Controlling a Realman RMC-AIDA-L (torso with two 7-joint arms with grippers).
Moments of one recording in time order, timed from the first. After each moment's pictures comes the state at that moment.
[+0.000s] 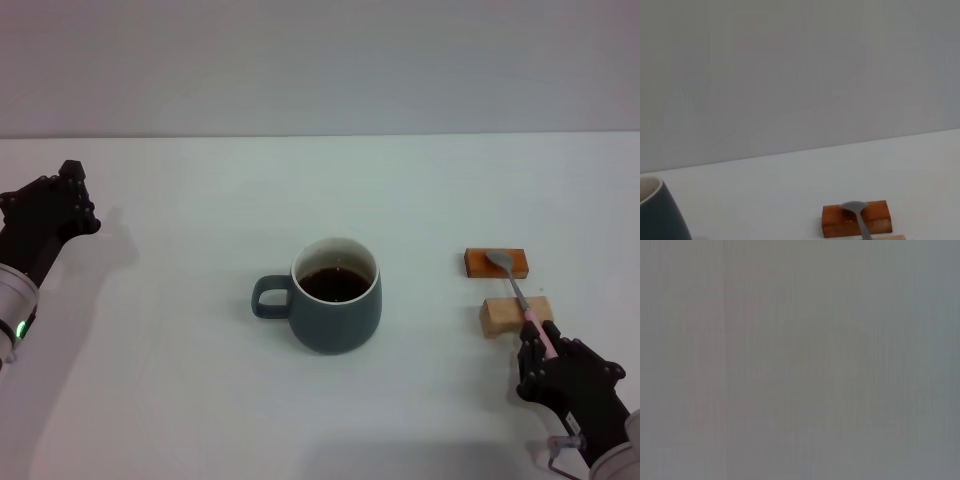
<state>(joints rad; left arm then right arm) -0.37 -2.06 1.86 0.31 -0.35 0.94 -0.19 0.08 1.98 0.37 0.91 -1.74 -0.93 -0.38</state>
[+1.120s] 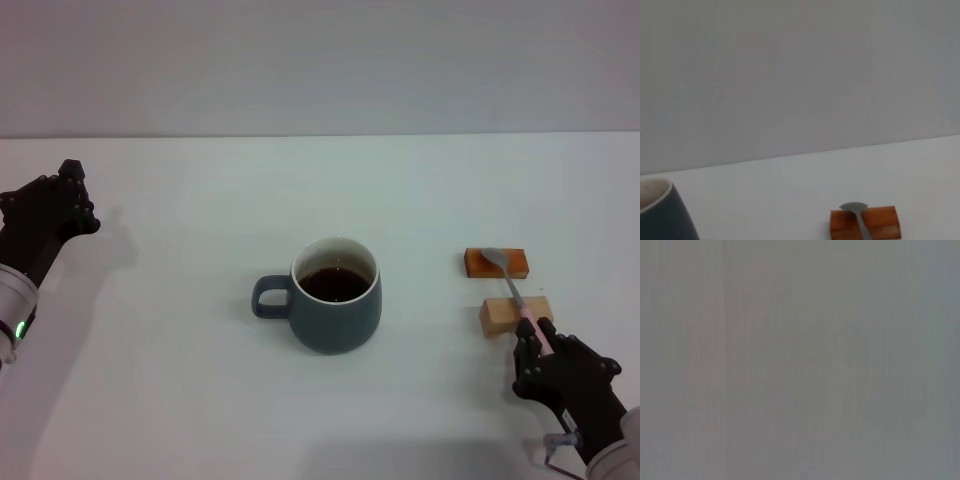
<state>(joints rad) -0.37 -2.06 1.86 0.31 -0.35 0.95 -0.19 0.09 1.98 0.37 0.92 -1.75 -0.93 -0.39</state>
